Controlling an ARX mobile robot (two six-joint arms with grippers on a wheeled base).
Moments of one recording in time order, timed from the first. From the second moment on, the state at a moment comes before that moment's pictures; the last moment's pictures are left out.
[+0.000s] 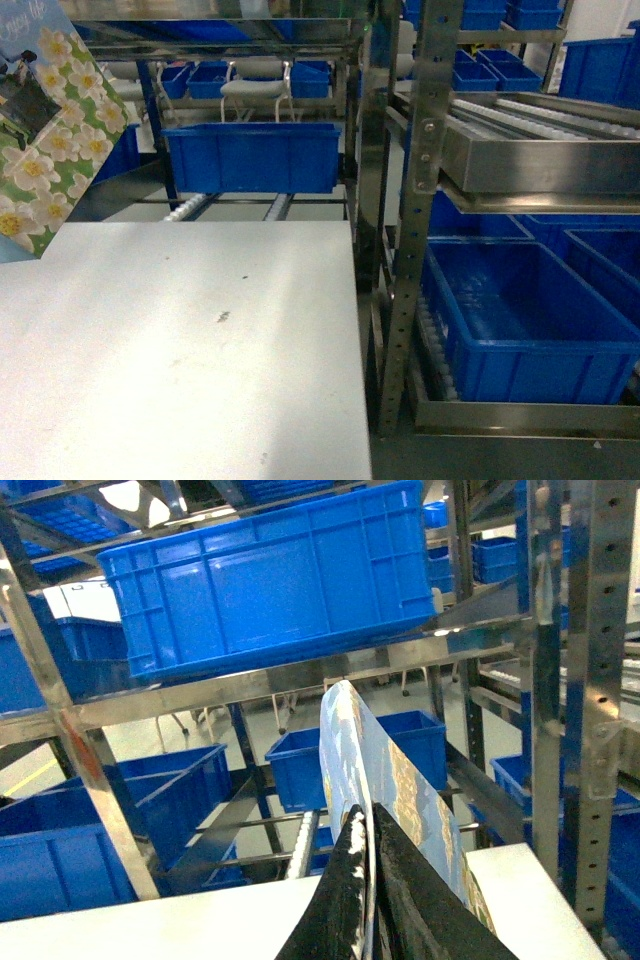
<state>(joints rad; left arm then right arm) -0.34 0.91 0.44 0.62 -0.37 0.24 -0.31 0.64 0.28 0.48 -0.41 0.02</state>
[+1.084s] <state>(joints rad) -0.34 0.91 0.44 0.62 -0.37 0.24 -0.31 0.64 0.28 0.48 -0.41 0.02</state>
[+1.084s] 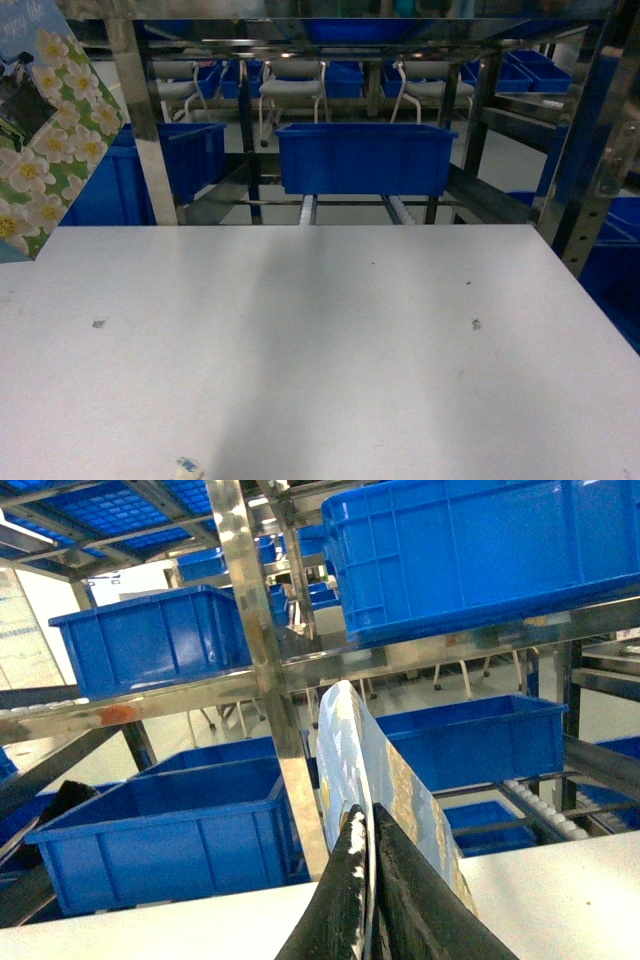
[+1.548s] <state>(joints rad) -0.34 0.91 0.44 0.62 -0.38 0.24 -0.31 0.64 0.28 0.48 -0.41 0.02</state>
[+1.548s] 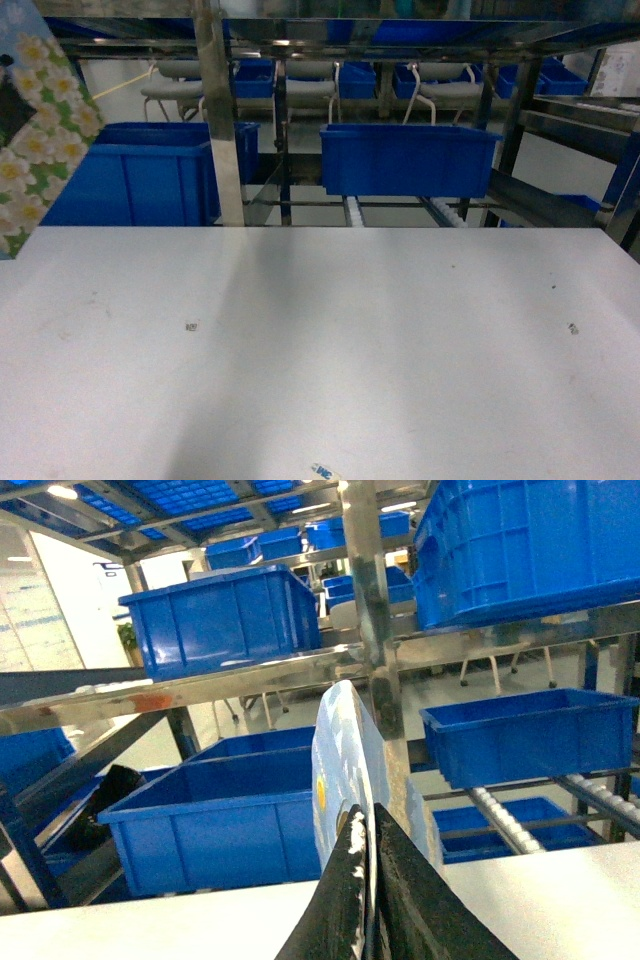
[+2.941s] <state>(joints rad) -0.34 0.91 0.44 0.62 -0.37 0.24 -0.31 0.64 0.28 0.47 -0.41 0.02</state>
